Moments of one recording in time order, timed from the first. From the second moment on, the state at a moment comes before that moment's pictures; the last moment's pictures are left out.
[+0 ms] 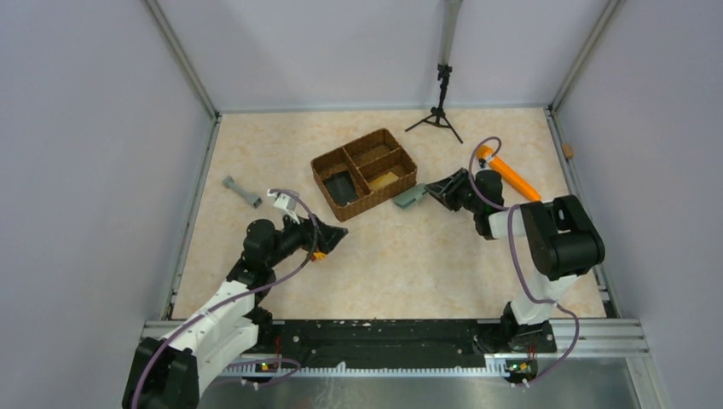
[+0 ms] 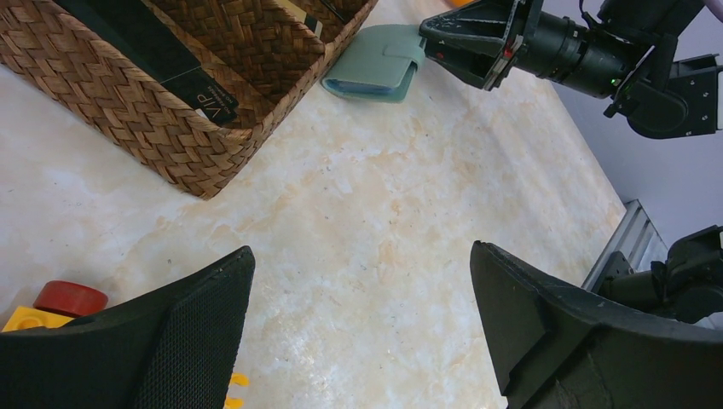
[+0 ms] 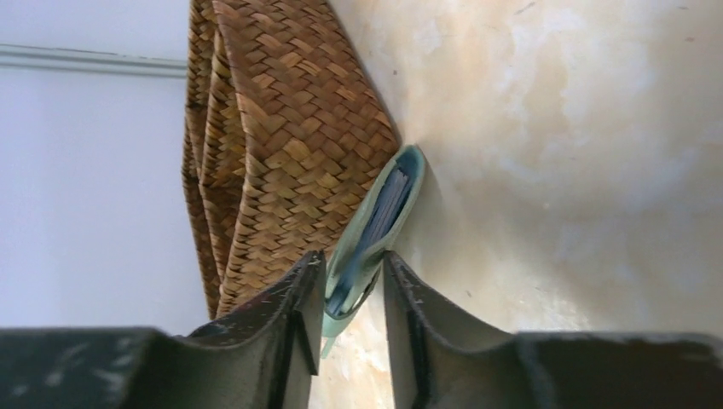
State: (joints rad) left arm -0.34 0.82 0.23 0.40 0.43 -0.53; right arm 0.20 1.73 0.60 0.73 -0.35 1.05
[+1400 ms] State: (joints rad) left arm -0.60 0.85 0.37 0.26 0.21 -0.42; right arm 0.30 1.33 0.65 0.23 -0.22 0.97
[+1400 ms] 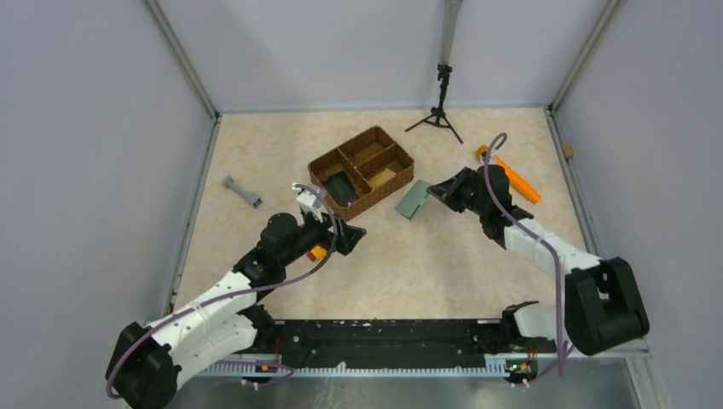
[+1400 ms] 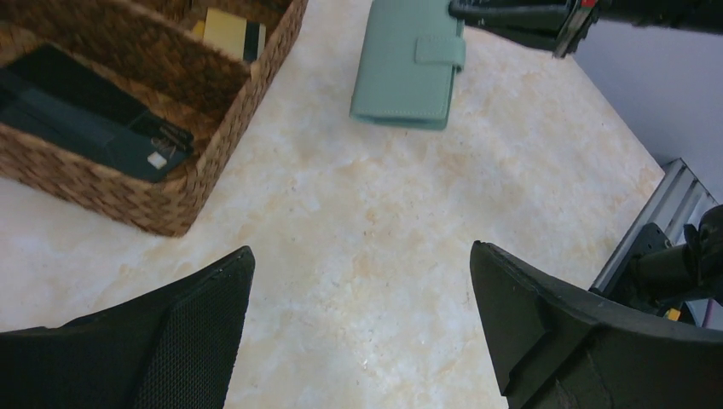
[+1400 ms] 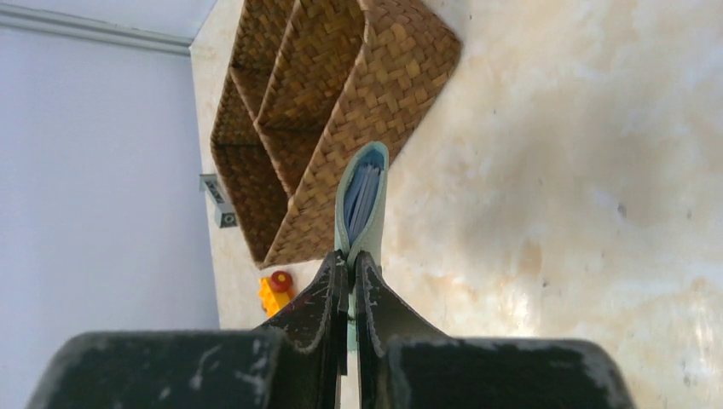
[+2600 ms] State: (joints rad) left arm -1.08 1.56 1.19 -0.28 -0.23 0.04; right arm 0.41 1.02 0.75 -0.40 -0.12 1.41
